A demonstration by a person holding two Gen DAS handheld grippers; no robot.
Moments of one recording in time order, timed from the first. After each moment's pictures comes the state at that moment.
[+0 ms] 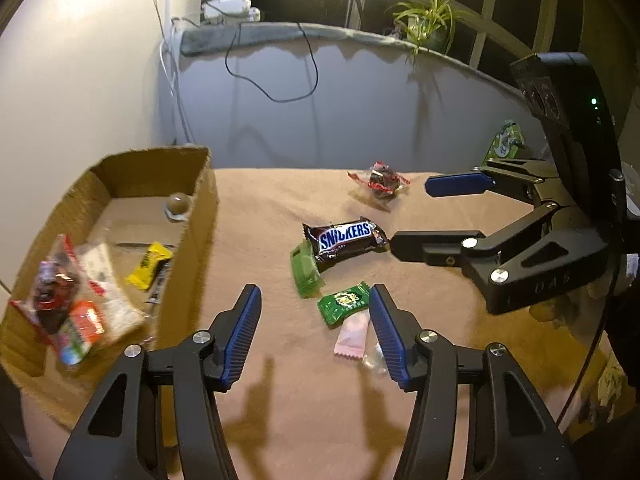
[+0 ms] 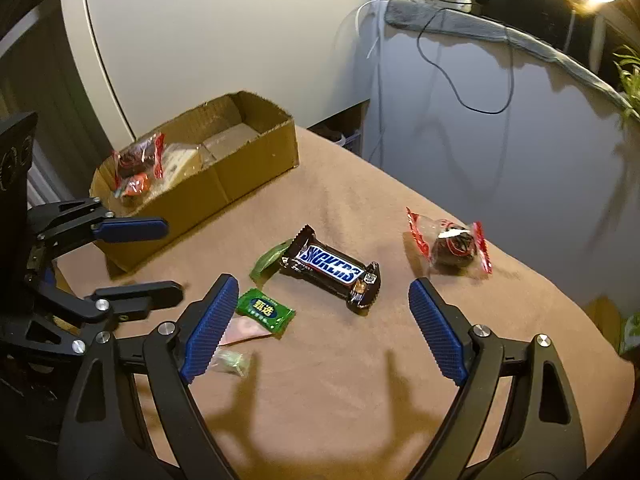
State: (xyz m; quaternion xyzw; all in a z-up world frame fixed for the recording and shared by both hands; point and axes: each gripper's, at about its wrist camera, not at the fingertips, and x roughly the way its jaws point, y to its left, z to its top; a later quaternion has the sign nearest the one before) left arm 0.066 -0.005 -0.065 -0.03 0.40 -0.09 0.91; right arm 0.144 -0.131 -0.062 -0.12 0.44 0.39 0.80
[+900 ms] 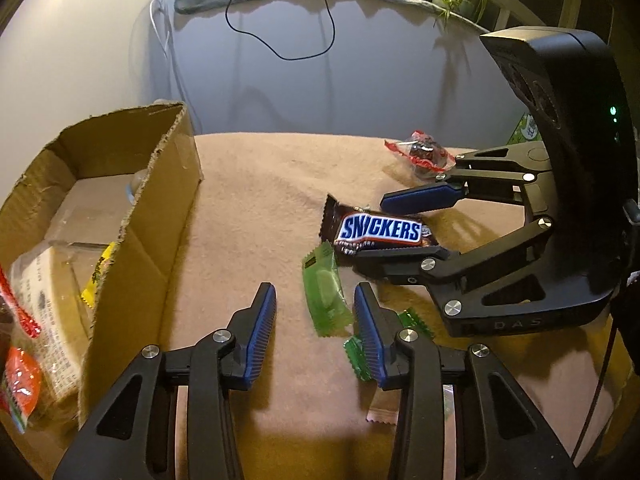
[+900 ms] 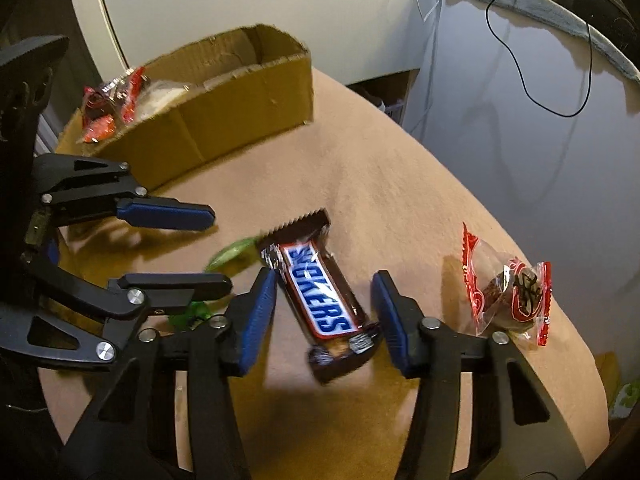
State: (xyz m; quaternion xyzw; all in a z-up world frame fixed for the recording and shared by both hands) left arm 0.125 -0.007 -0.108 -0.03 0.45 -0.07 0.89; right arm 0.191 -0.094 -0.128 -0.20 0.47 0.46 0.73
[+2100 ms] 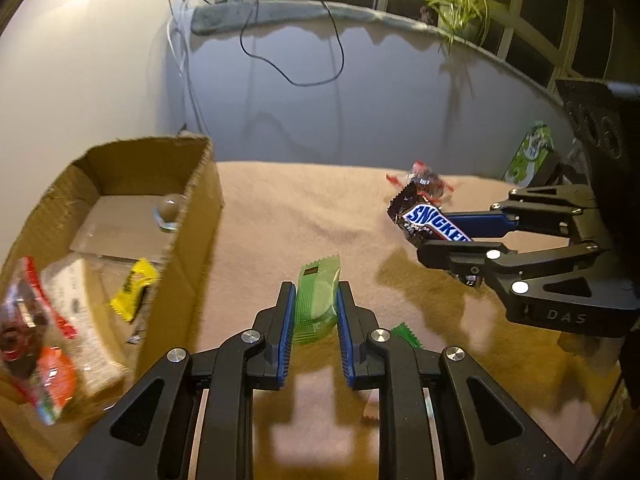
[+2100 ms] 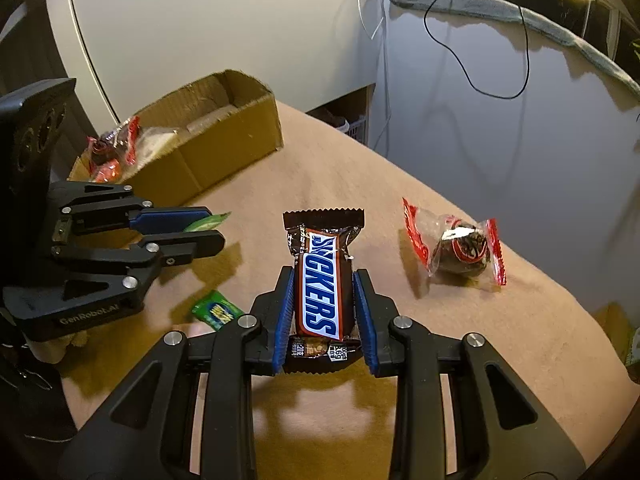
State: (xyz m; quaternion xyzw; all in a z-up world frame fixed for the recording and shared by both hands) left arm 0.110 0.005 -0.086 -0.04 0.40 -0.06 0.91; right arm 0.177 -0.128 -0.090 -0.13 0.46 0.41 0.78
